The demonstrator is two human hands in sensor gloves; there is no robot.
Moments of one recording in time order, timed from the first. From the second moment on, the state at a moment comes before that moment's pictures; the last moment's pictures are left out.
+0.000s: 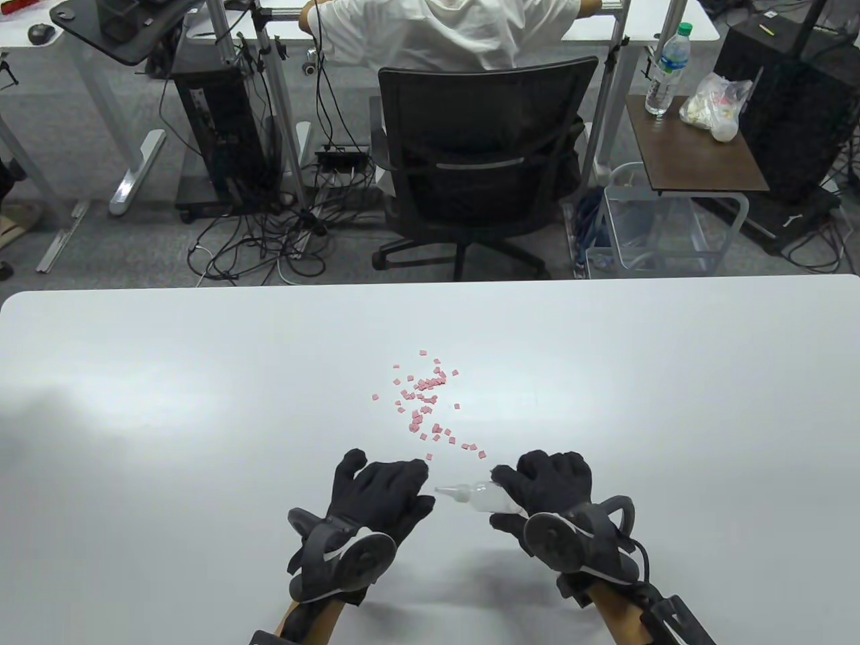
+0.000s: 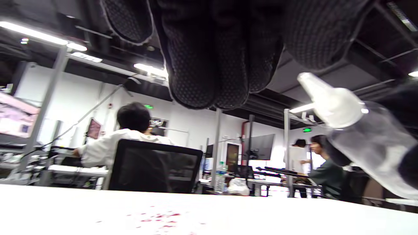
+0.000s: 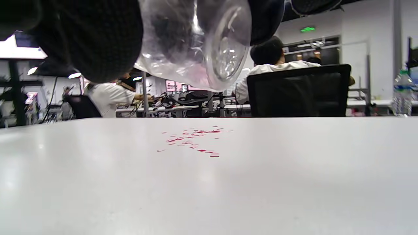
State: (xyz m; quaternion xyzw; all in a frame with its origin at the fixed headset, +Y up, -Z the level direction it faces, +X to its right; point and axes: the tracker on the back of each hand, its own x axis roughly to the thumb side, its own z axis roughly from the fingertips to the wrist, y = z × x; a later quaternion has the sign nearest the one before) left_hand -0.139 -0.704 -0.265 0.22 -0.21 0.11 0.95; right_hand 0.140 -0.713 -0.271 0.19 -0.13 0.97 0.10
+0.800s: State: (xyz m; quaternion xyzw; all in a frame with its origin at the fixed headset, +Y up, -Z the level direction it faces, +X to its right) left_hand -0.165 -0.713 -0.282 0.16 -0.14 0.09 0.97; right_hand 0.279 -0.735 -0.413 -0.29 -0.16 0.86 0.38
